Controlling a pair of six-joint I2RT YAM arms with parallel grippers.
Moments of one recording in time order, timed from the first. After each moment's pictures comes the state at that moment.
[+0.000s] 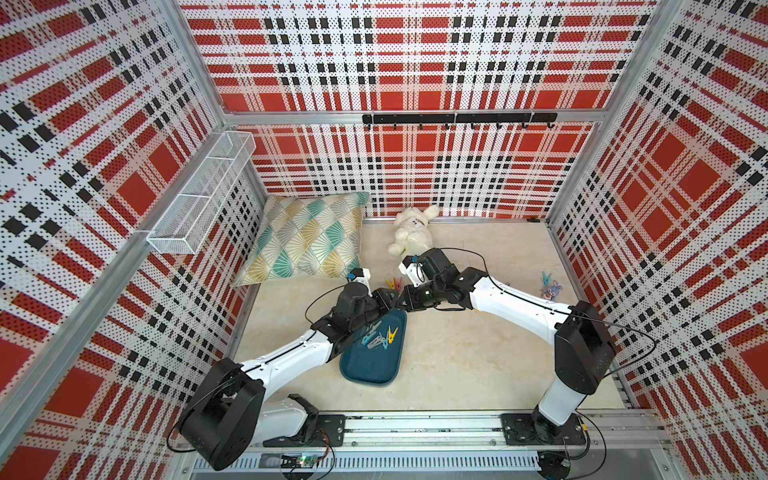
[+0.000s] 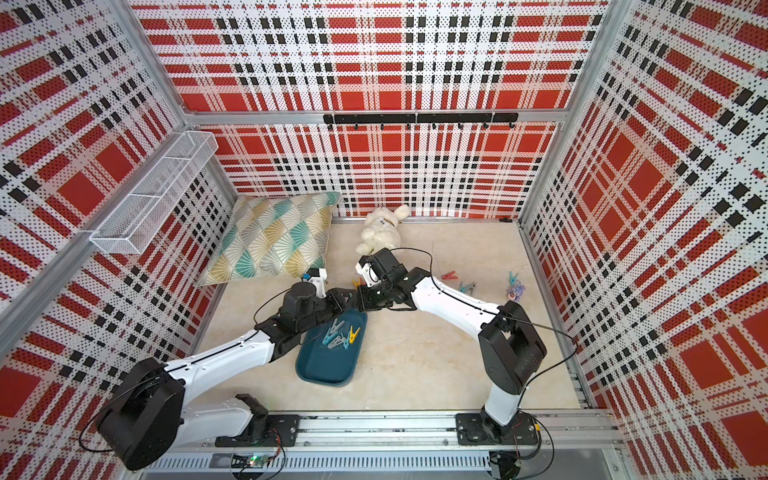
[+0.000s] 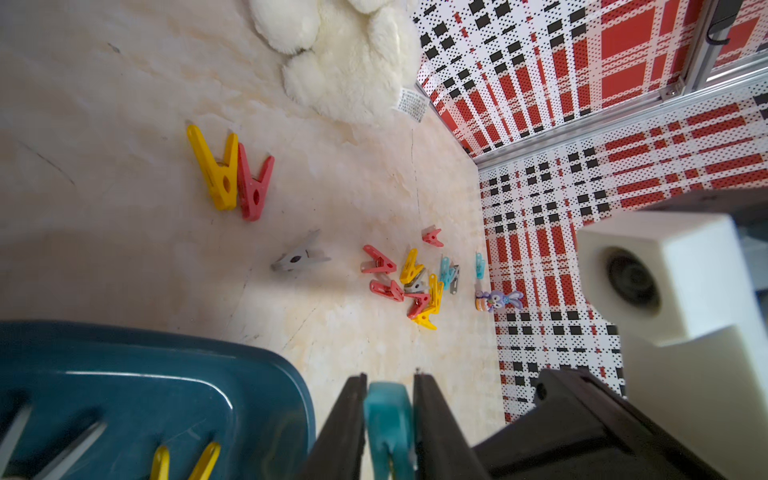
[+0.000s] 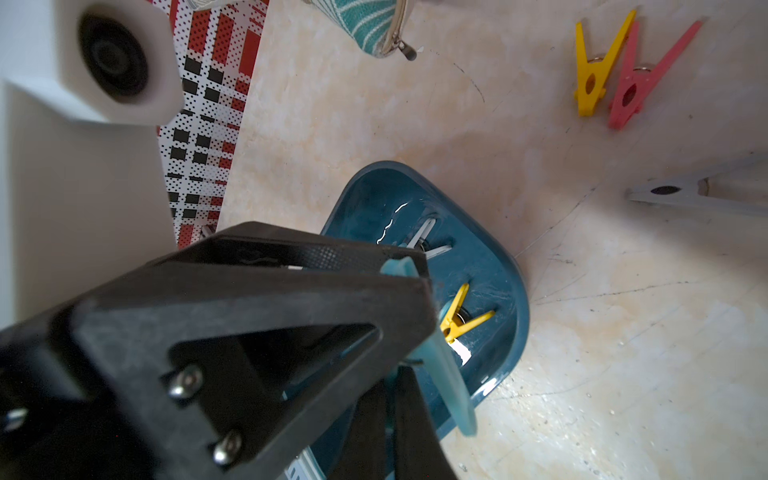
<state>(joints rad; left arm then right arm) -0.56 1.26 0.57 0.28 0.15 -1.03 0.77 1.72 1.34 -0.47 -0.42 0.53</state>
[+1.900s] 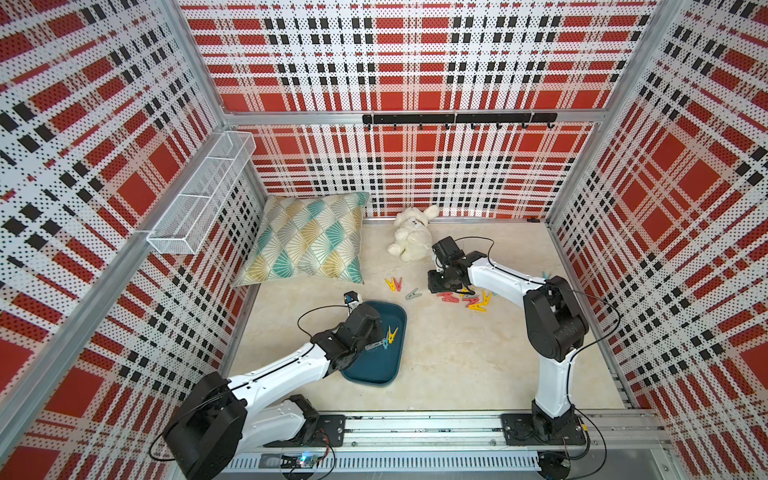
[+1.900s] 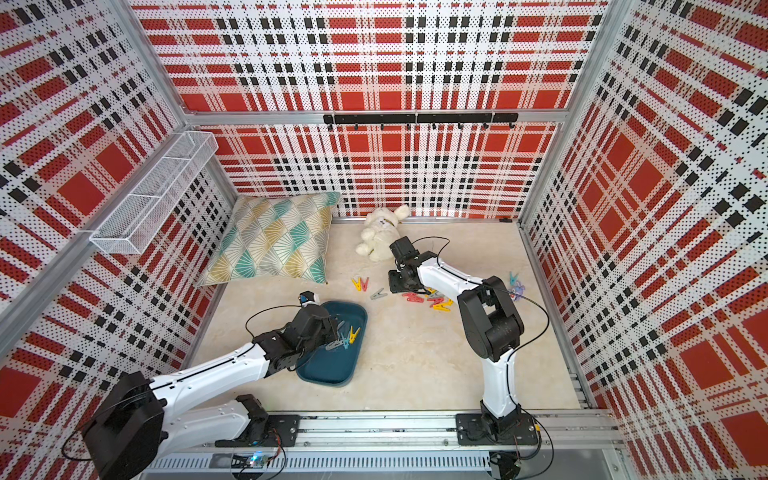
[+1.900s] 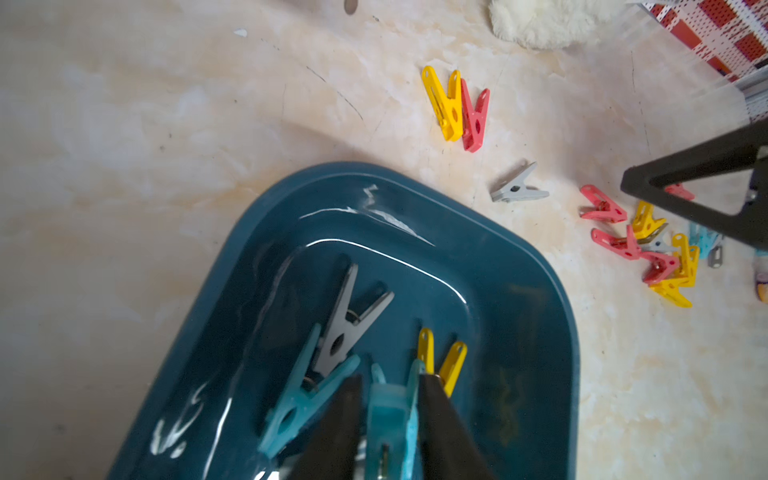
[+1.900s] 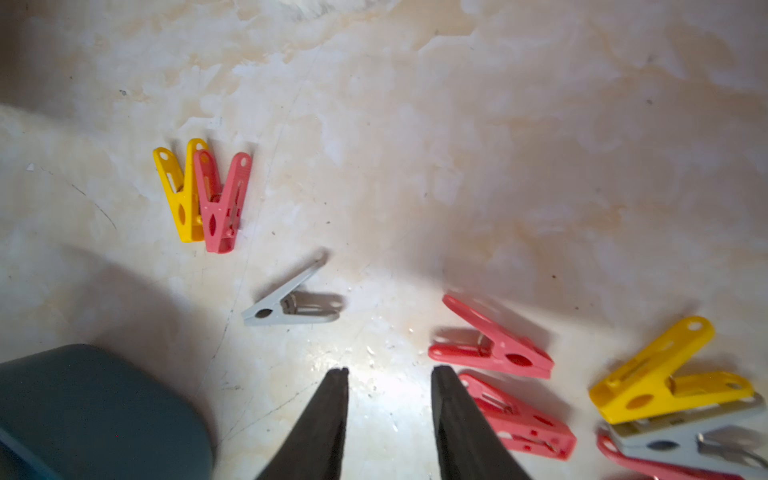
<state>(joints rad) -0.70 1.14 0.51 -0.20 -0.27 -0.88 0.56 1.99 1.48 -0.58 -0.06 0.39</state>
